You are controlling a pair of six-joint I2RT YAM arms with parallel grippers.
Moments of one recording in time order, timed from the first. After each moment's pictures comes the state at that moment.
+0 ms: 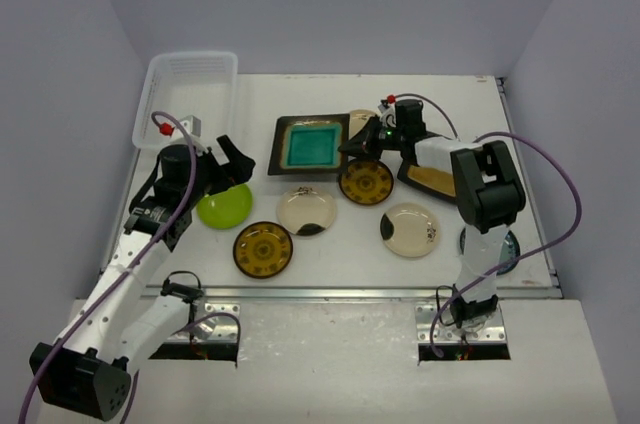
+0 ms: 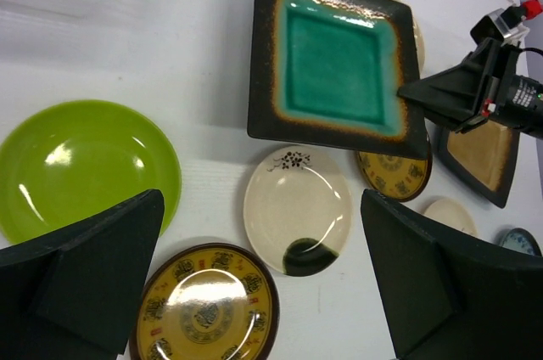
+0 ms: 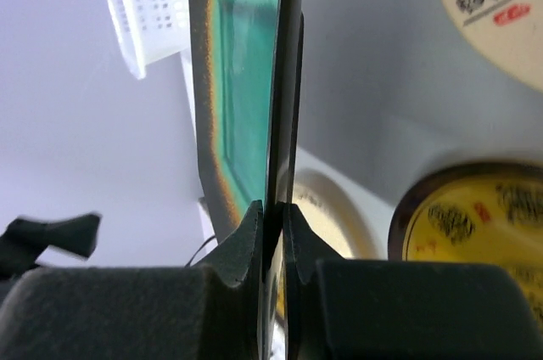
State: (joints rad) left arm -0.20 0.80 0.76 -0.41 0.00 -0.55; right arm 0.26 2.04 1.20 0.23 -0.73 0.94
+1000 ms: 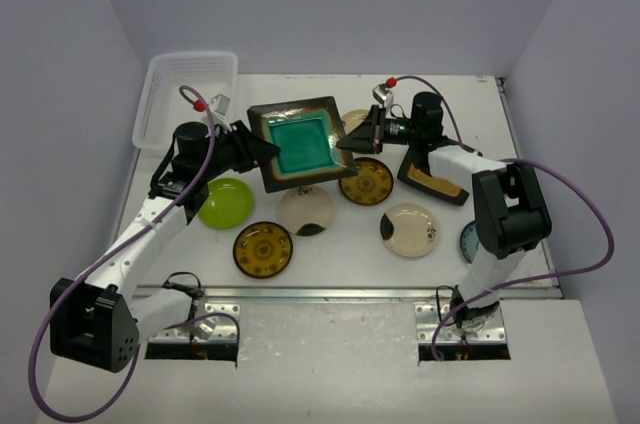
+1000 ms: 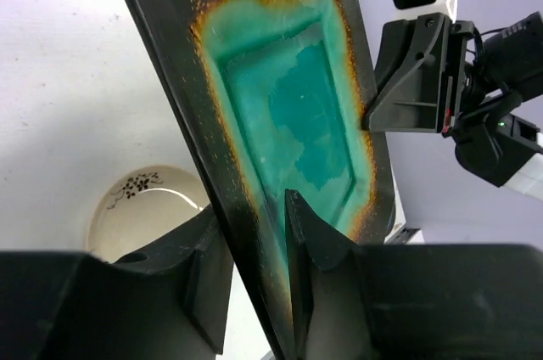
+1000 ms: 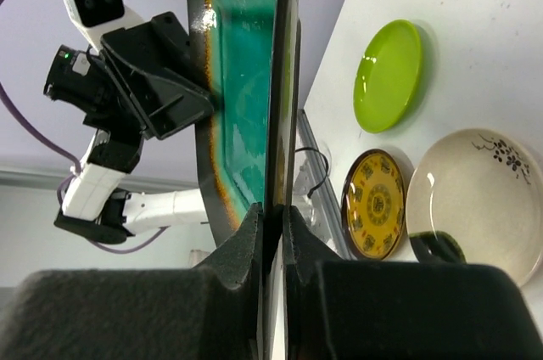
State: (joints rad) left arm -0.20 1.10 0.78 0.00 0.44 -0.71; right arm 0.24 1.78 1.02 0.60 -1.12 1.08
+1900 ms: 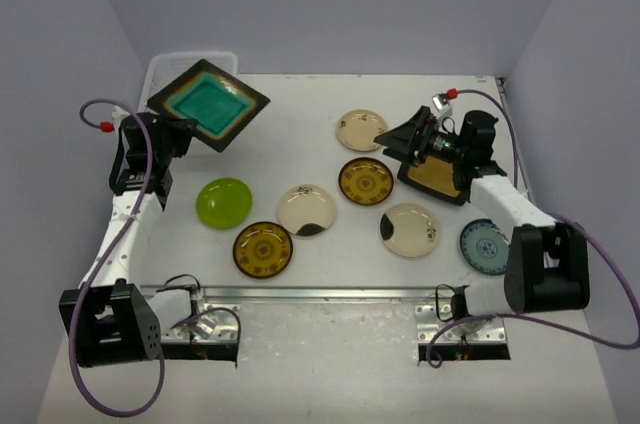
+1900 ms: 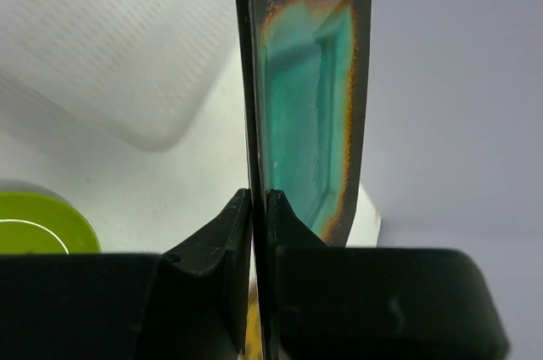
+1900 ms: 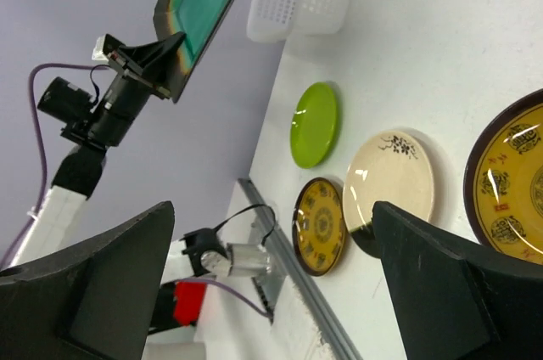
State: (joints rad) left arm 0.14 1.09 0.85 -0.09 0.11 -1.02; right arm 0.03 1.45 0.77 0.44 -0.97 0.96
